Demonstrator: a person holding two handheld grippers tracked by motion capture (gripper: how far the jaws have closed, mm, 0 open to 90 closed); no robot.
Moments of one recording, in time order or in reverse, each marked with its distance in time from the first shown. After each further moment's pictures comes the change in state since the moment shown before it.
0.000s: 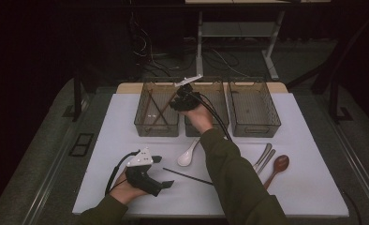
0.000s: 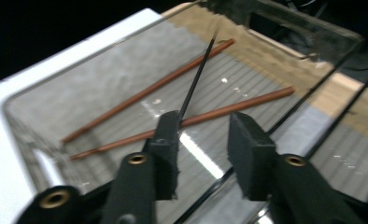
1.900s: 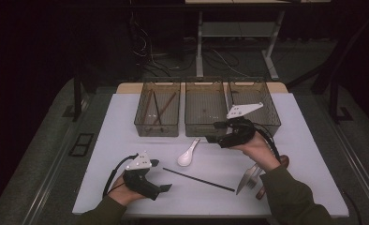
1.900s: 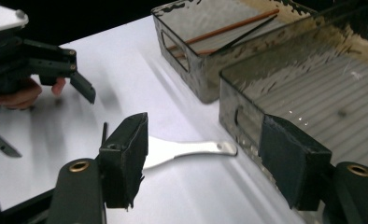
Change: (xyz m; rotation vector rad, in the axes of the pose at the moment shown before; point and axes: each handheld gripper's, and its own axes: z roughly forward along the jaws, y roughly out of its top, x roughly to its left) left arm -0.006 -0.007 -0.005 0.035 0.021 -0.020; right arm -0.005 -0.113 -0.157 -0.060 0.197 -0.104
